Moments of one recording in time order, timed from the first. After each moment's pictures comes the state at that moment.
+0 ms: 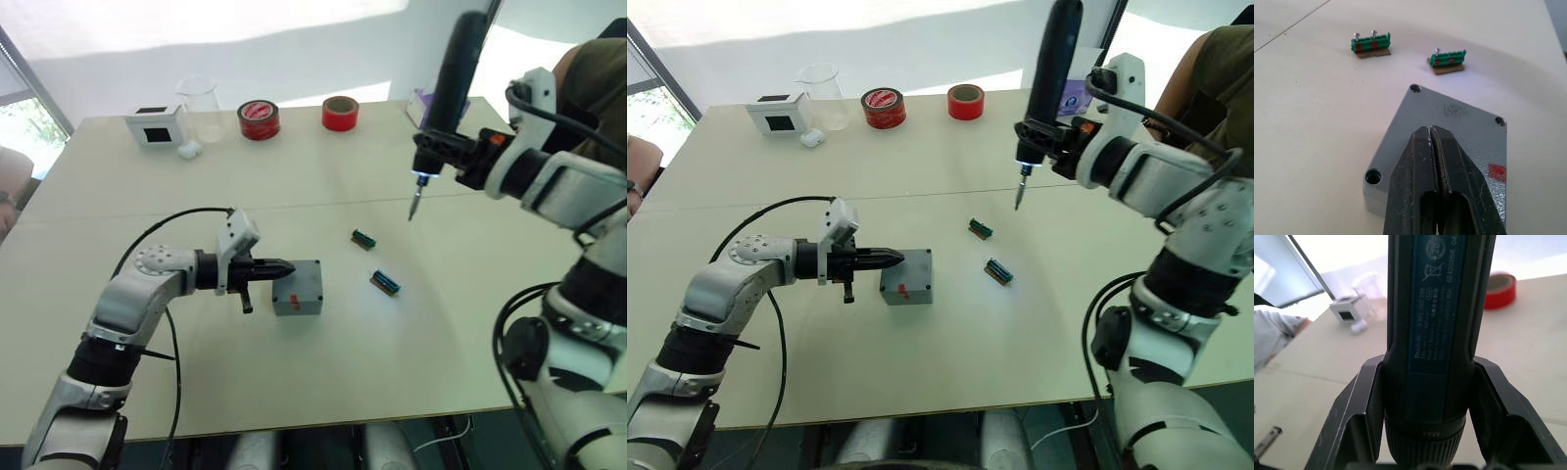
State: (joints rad) left arm -0.47 0.63 -0.09 -0.14 -0.48 0.66 -1.07; right arm -0.93 -0.62 -0.49 -0.14 0.89 1.54 0.12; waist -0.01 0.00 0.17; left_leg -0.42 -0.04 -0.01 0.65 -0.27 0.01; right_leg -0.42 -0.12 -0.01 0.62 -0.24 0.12
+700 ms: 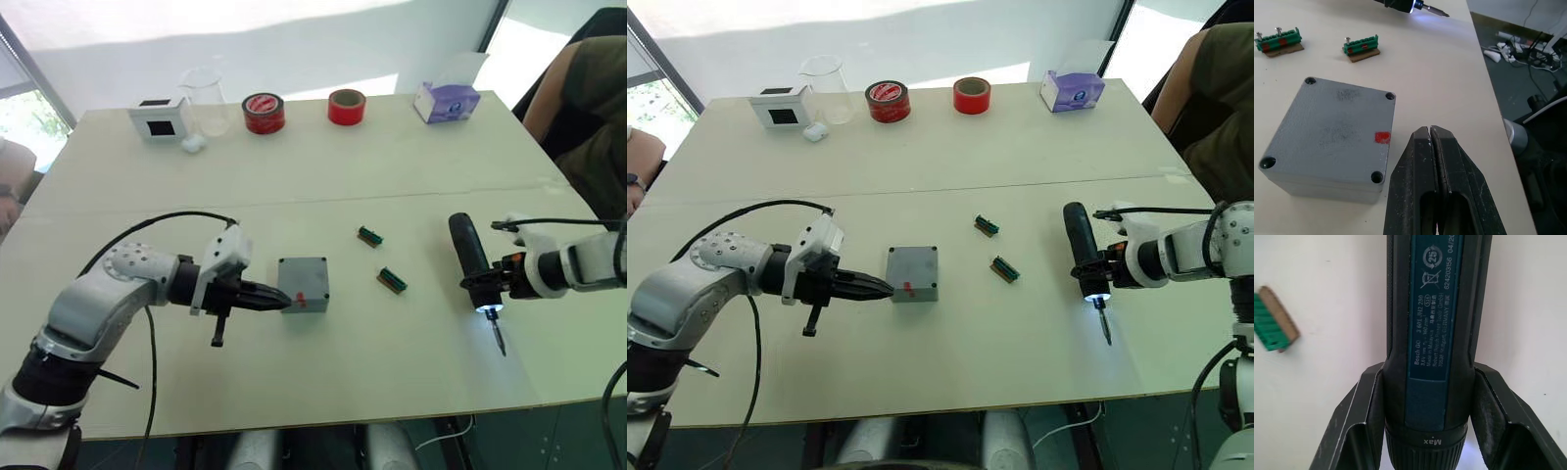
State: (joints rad) left arm -0.39 0.83 -0.10 -0.37 -0.59 0.71 -1.22; right arm -0.70 -1.04 0.00 0.25 1.04 1.61 0.21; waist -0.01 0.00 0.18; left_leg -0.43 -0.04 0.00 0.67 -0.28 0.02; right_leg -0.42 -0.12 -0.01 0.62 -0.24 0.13
